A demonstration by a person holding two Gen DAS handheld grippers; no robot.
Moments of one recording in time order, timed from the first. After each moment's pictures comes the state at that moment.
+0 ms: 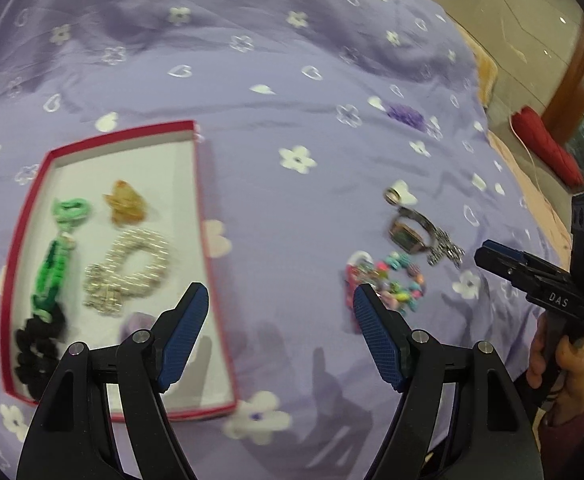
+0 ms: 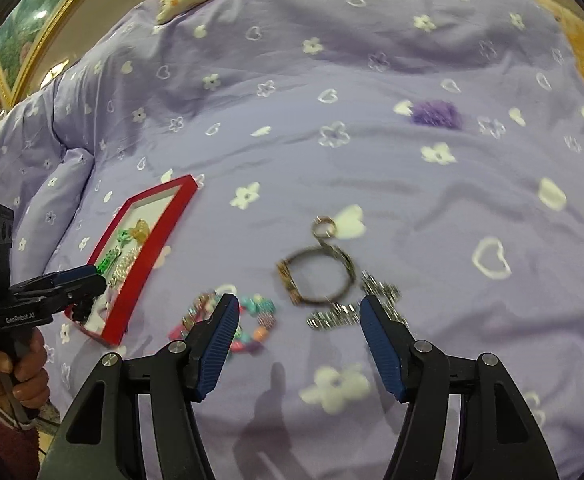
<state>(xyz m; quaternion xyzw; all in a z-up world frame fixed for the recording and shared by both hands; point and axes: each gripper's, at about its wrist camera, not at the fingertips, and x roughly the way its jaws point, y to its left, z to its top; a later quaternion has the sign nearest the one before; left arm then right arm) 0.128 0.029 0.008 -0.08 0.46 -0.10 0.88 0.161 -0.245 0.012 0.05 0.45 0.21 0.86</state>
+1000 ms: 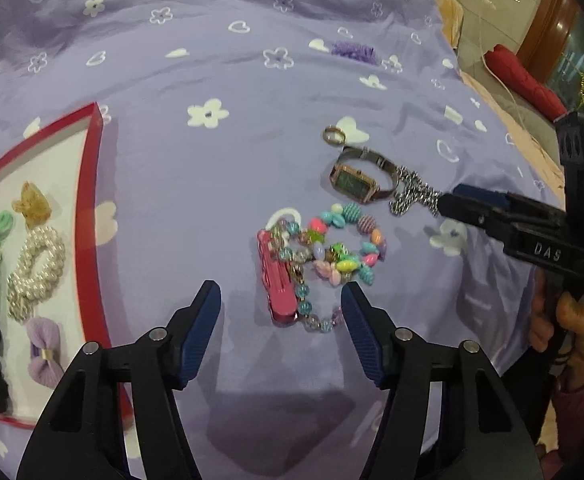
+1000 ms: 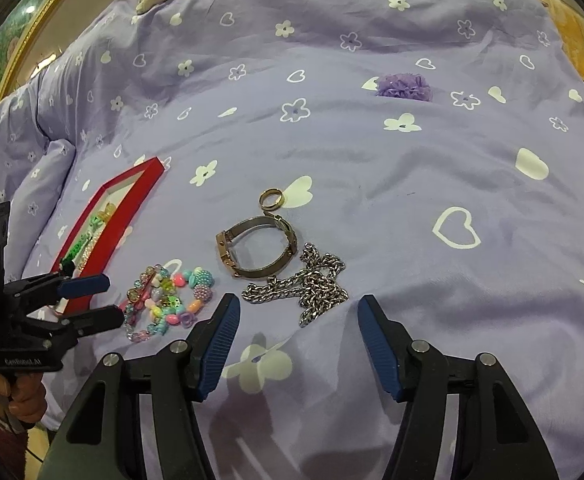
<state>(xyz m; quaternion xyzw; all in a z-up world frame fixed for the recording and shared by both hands) 0.132 -0.044 -0.026 -0.02 0.50 -0.15 0.85 0.167 -0.270 -0.015 0.03 0.47 0.19 0.86</state>
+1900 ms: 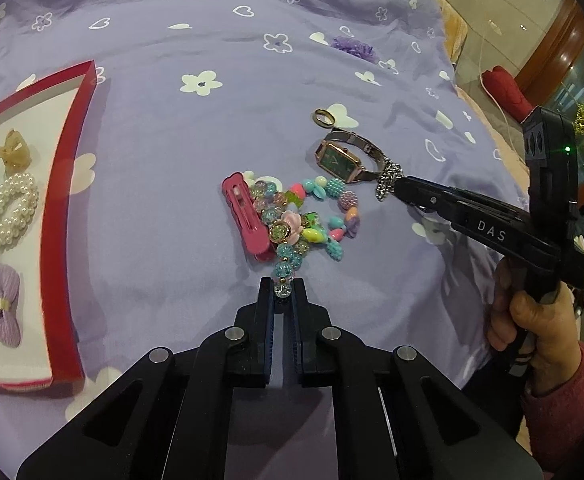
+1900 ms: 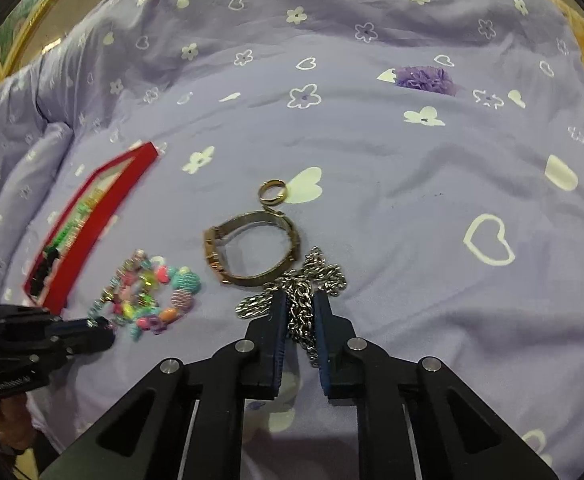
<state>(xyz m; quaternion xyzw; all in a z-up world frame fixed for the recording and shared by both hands) 0.115 -0.043 -0.037 -0.08 0.50 -0.17 0.84 0.182 -0.256 -0.036 0.02 0.47 0.21 0.86</state>
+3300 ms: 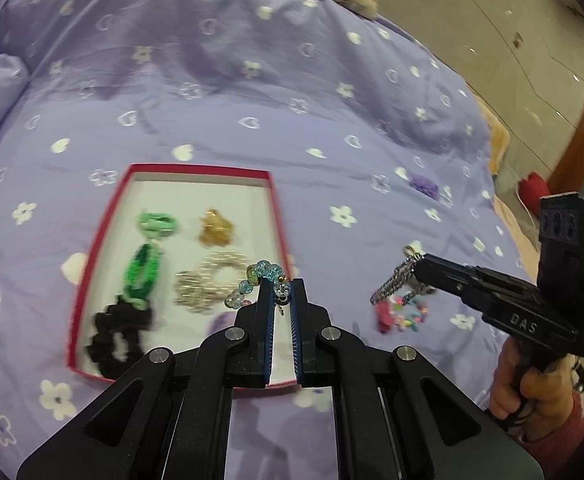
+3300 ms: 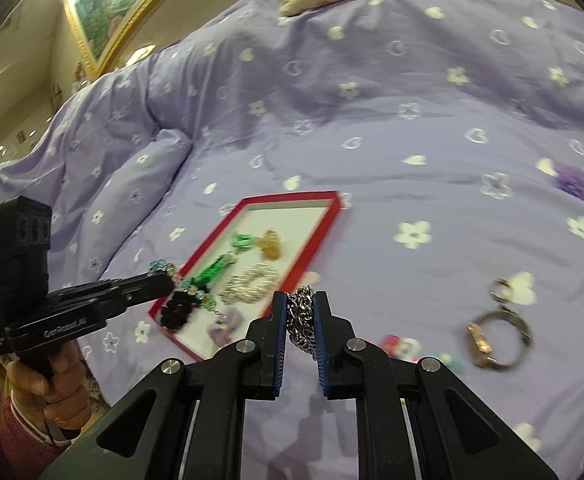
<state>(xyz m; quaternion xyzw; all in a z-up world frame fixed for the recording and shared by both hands) 0.070 0.116 0.047 -0.15 0.38 -0.03 0.91 0.151 -0.108 0.050 0.03 0.40 0.38 0.83</state>
